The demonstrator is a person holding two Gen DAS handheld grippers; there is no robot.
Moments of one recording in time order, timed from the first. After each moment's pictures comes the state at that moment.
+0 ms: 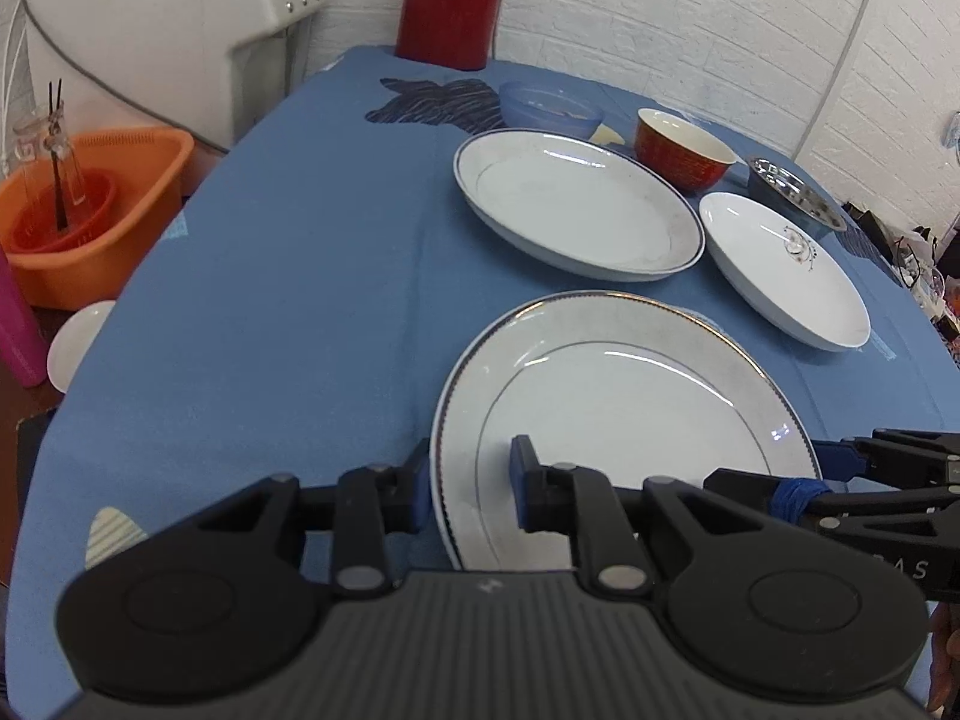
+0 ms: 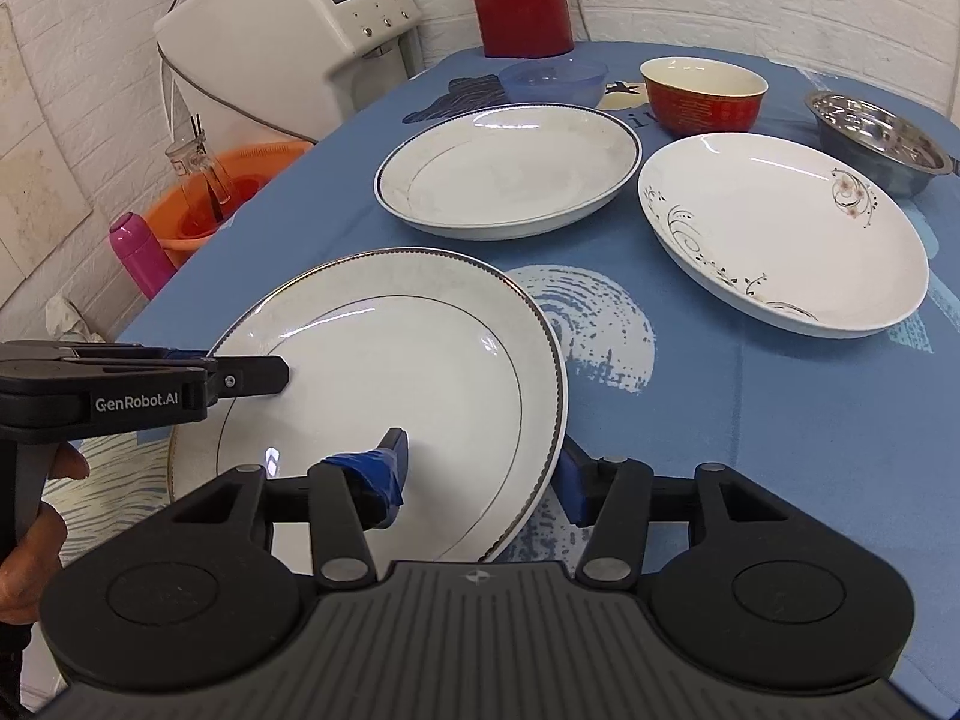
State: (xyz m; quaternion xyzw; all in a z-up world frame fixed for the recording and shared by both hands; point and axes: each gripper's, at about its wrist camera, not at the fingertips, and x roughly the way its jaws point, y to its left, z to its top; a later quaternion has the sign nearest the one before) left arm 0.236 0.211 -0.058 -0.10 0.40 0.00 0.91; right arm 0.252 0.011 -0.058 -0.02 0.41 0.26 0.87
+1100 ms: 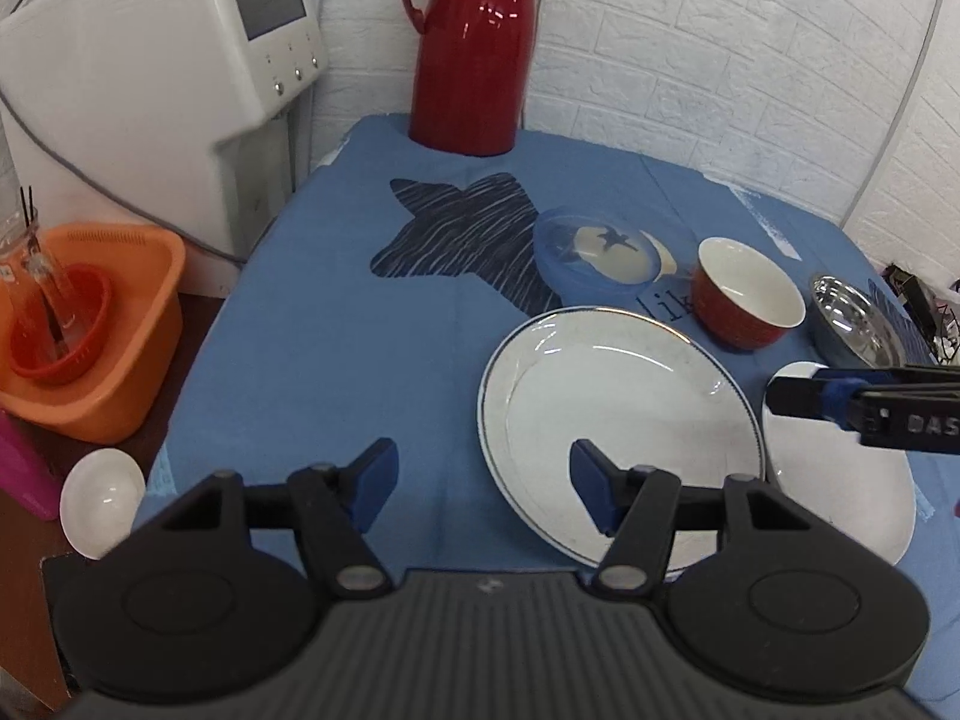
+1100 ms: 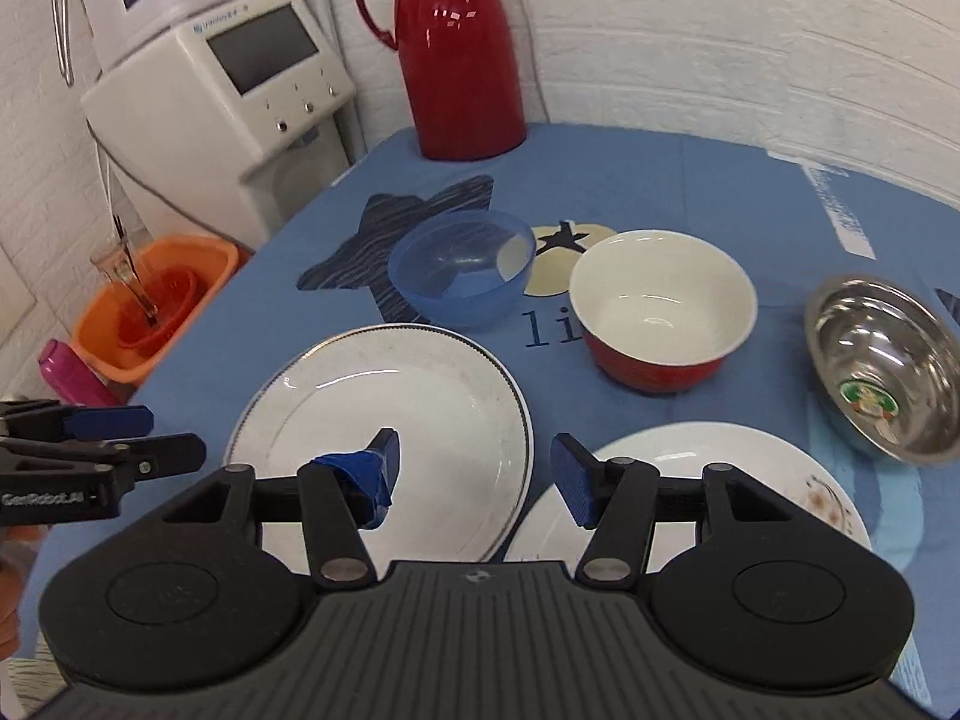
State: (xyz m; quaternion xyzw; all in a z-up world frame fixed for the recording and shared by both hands) left arm 0.376 0.236 0.002 -0.10 0.40 0.03 0.91; right arm 0.439 0.021 -0.002 -0.04 0.41 0.25 0.88
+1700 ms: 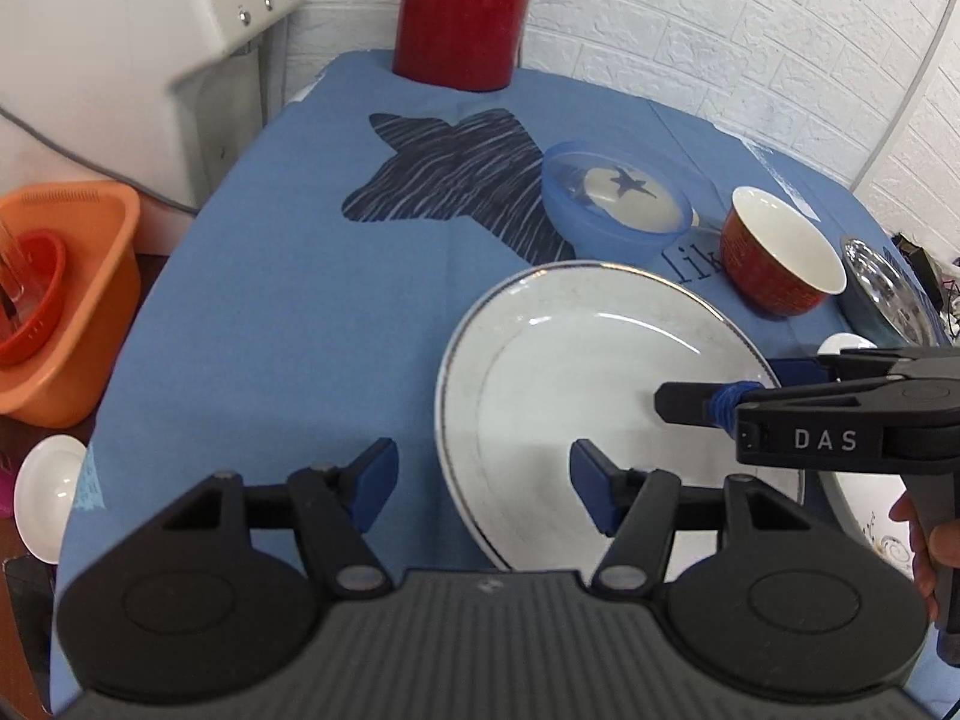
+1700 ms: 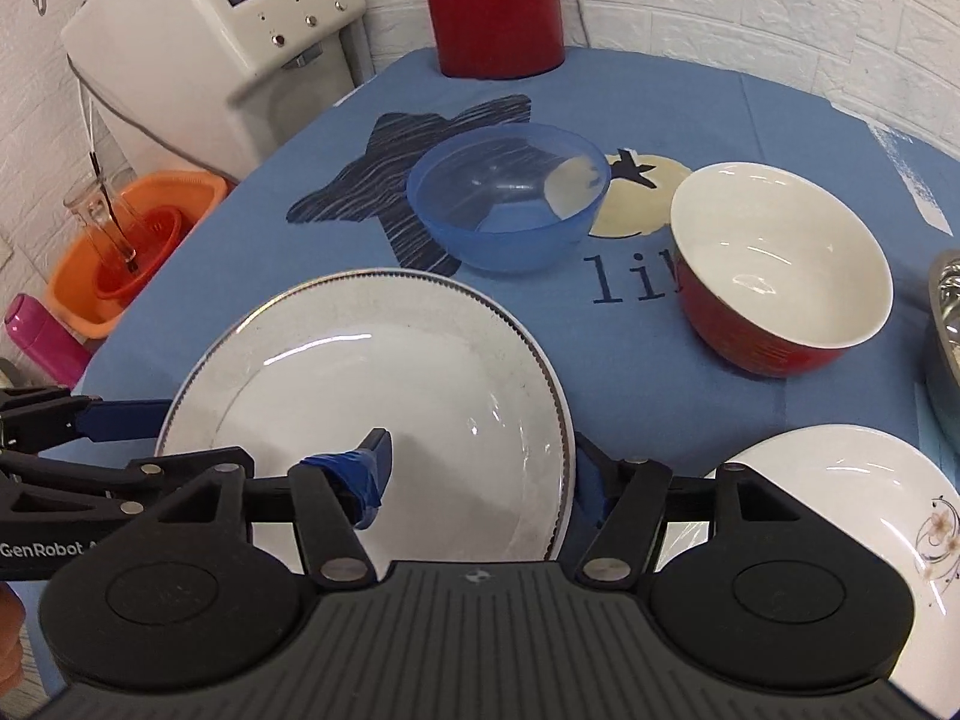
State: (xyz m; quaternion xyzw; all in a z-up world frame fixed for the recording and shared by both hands) left arm 0.410 0.244 -0.040 -0.11 0.44 0.00 0.89; right arm 0.460 0.064 -0.042 -0.06 0.46 0.26 0.85
